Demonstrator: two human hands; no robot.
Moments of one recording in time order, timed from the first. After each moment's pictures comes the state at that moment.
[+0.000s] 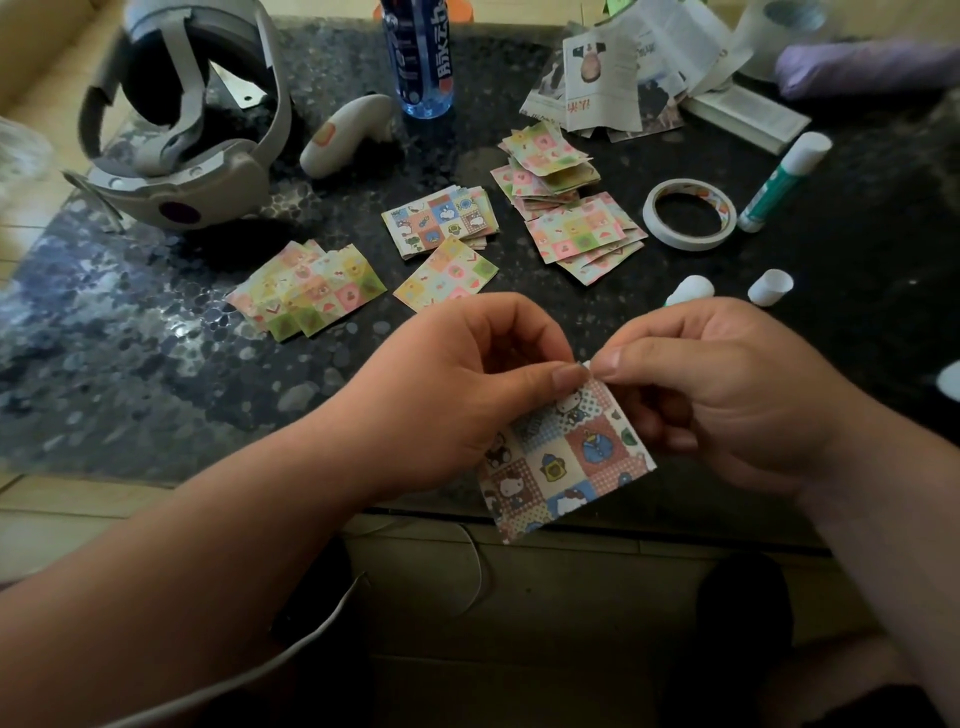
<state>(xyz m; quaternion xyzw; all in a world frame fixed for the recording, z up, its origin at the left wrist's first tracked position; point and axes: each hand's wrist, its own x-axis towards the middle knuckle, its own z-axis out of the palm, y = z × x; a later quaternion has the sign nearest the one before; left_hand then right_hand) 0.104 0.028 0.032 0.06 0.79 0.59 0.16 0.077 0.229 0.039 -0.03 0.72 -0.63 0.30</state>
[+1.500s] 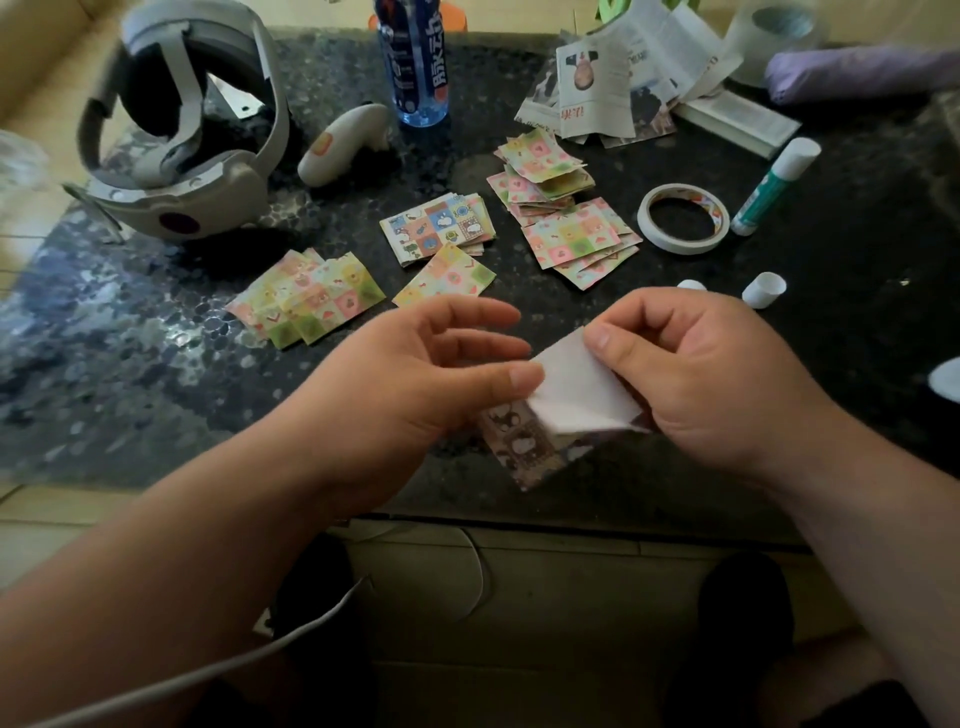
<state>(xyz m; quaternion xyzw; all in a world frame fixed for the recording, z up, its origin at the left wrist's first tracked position) 0.109 0.014 0.032 -0.10 0.66 0.72 0.19 0.074 0.229 0.026 -0.07 0.86 -0.49 0.15</state>
